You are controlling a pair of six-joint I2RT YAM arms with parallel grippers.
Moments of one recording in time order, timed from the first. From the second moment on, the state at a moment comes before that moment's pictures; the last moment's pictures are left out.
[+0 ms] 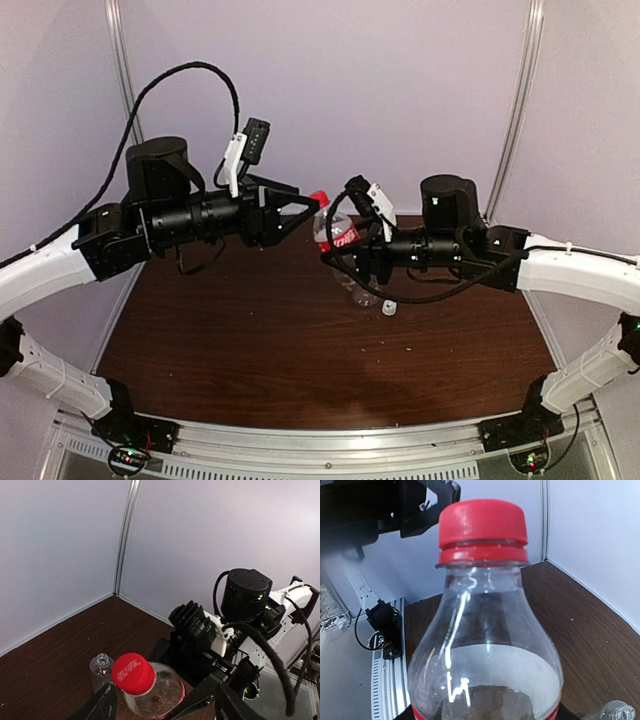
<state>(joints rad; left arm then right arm) -1.02 1.25 1.29 -0.13 0.08 -0.26 0.93 1.36 1.15 -0.03 -0.29 0.06</state>
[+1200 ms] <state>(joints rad) -0.88 1.31 1.29 -0.03 0.85 -0.11 0.93 1.38 1.12 0.10 -0.88 0.15</state>
